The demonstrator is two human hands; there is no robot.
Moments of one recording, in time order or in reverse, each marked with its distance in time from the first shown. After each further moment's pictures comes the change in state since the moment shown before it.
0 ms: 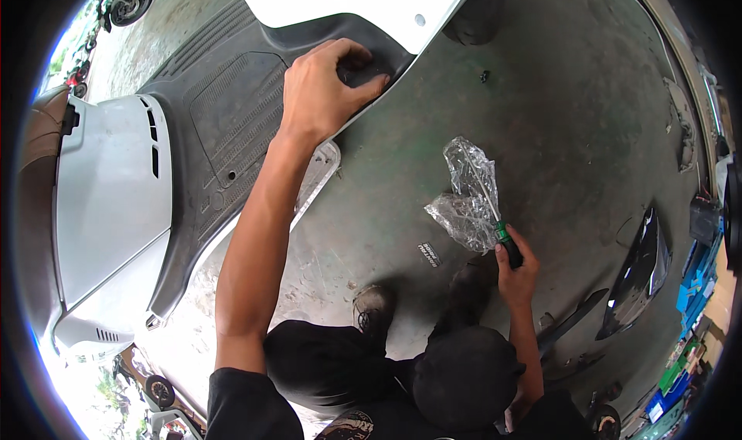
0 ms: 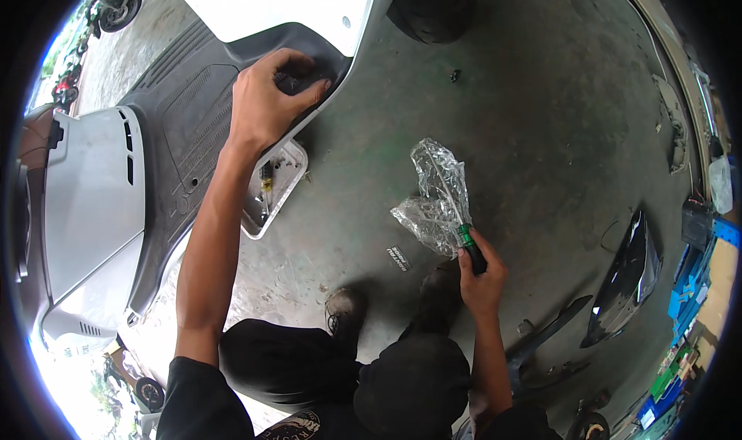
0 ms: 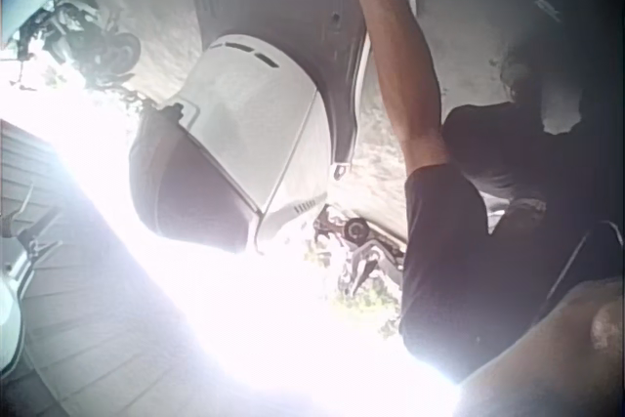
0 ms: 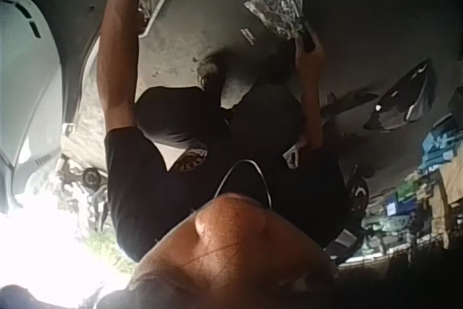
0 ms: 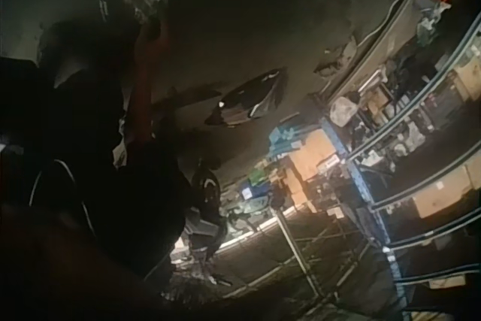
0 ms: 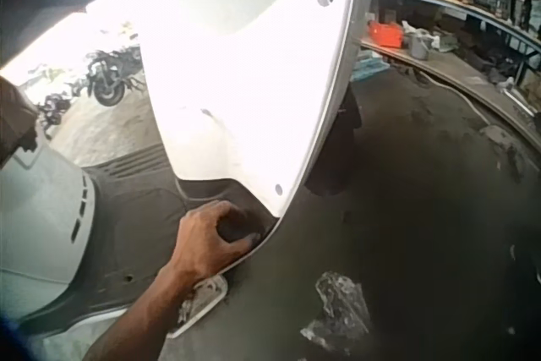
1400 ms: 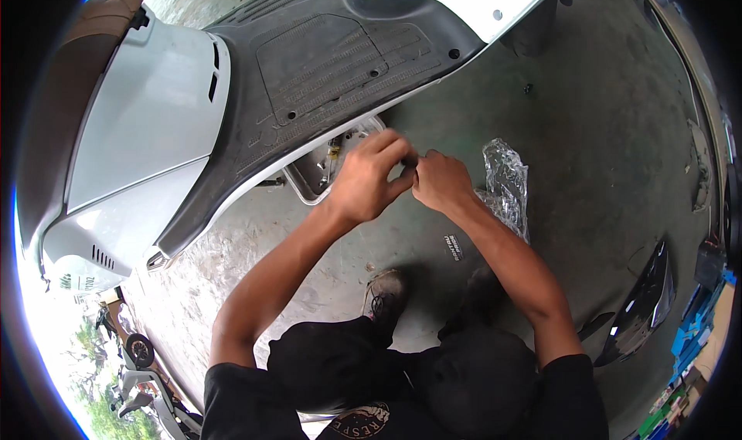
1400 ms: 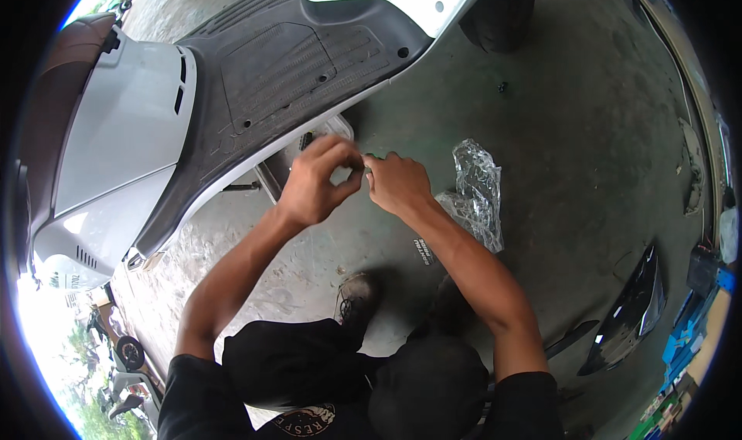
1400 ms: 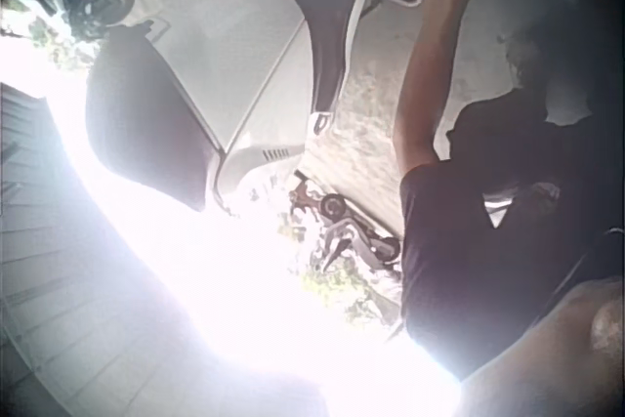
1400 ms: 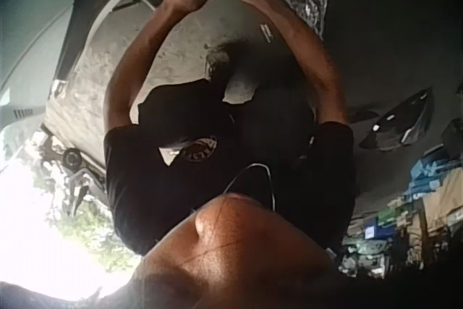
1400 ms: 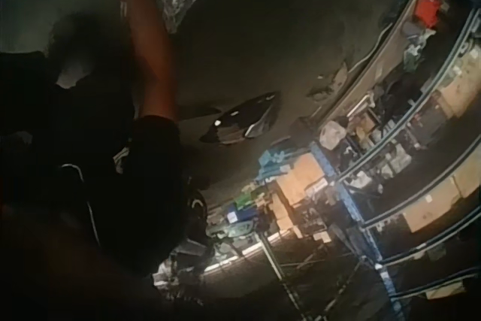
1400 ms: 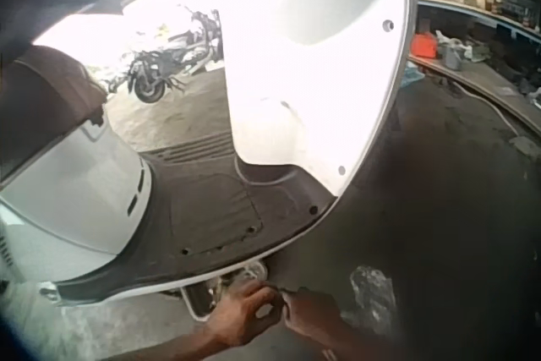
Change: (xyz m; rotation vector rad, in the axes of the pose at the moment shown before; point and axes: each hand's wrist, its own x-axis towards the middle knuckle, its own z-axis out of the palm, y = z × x) left_hand -0.153 -0.001 -0.004 -0.202 -0.103 0.106; right_hand 0.083 -0.121 0.167 -0.554 -0.660 -0.466
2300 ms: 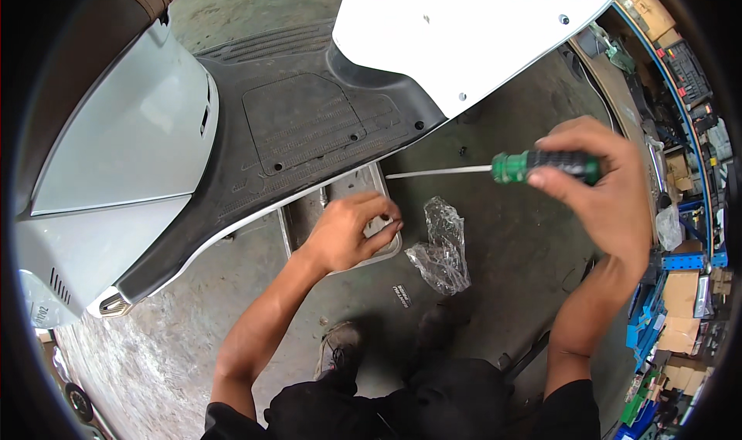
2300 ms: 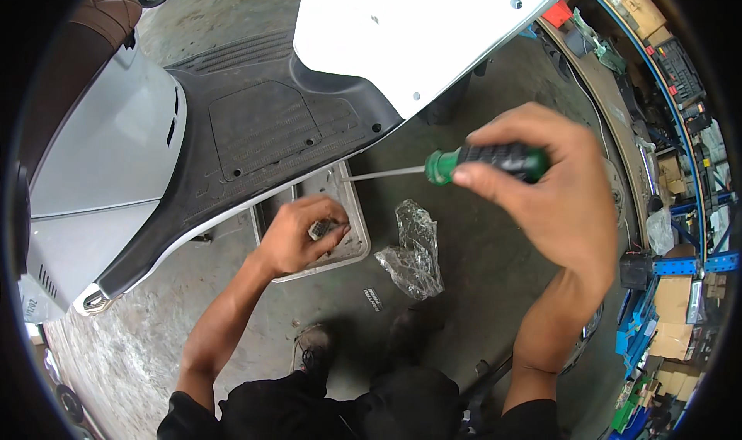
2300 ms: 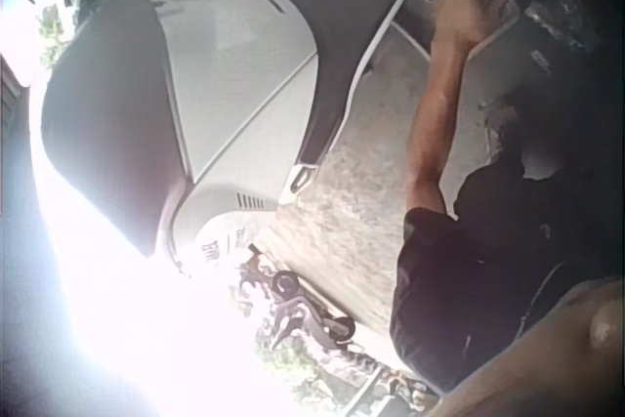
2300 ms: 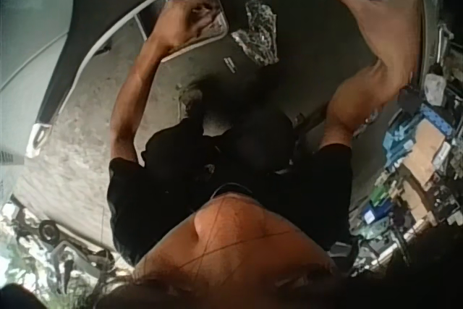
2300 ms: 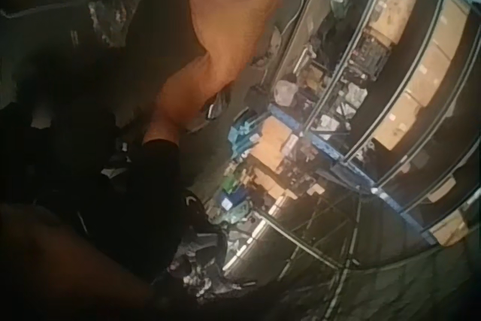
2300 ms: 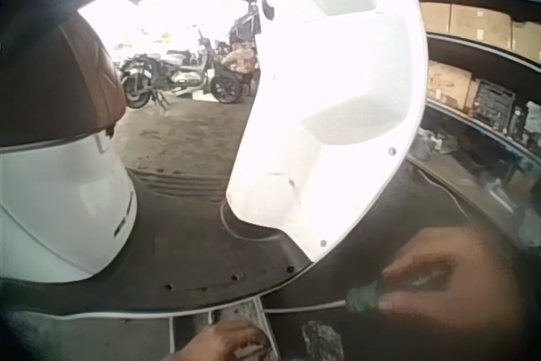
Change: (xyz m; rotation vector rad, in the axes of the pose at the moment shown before) left_hand -0.002 0.010 -0.027 -0.333 -0.067 0.011; right_hand -0.102 -0.099 -0.276 -0.018 0.486 -0.222
